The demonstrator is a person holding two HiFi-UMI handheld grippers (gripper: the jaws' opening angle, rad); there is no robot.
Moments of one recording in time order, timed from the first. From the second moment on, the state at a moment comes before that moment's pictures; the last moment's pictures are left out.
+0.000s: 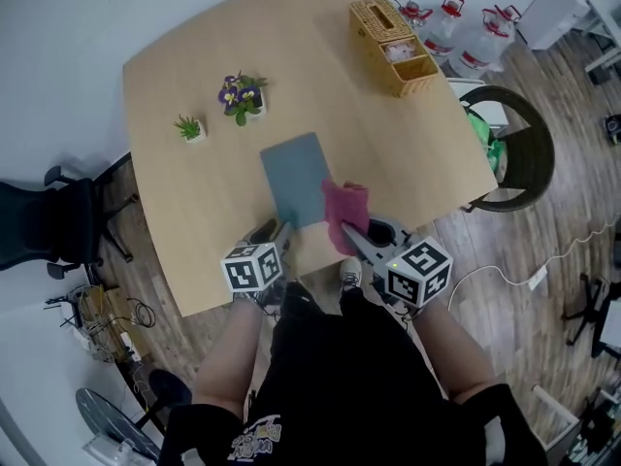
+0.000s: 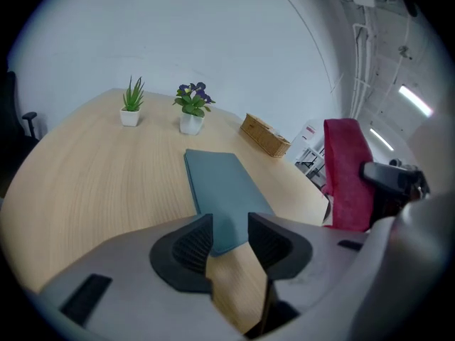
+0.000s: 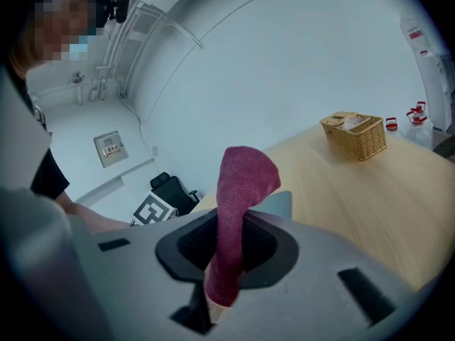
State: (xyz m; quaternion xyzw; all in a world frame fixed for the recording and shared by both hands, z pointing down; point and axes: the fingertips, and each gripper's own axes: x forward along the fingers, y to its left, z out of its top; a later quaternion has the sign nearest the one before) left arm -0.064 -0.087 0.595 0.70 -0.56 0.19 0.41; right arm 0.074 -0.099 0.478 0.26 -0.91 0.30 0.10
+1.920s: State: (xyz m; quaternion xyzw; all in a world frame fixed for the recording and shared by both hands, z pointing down) left arm -0.082 -0.108 0.652 0.76 -0.43 0.23 0.44; right arm -0.026 -0.098 0.642 0.31 -0.81 0.40 0.28
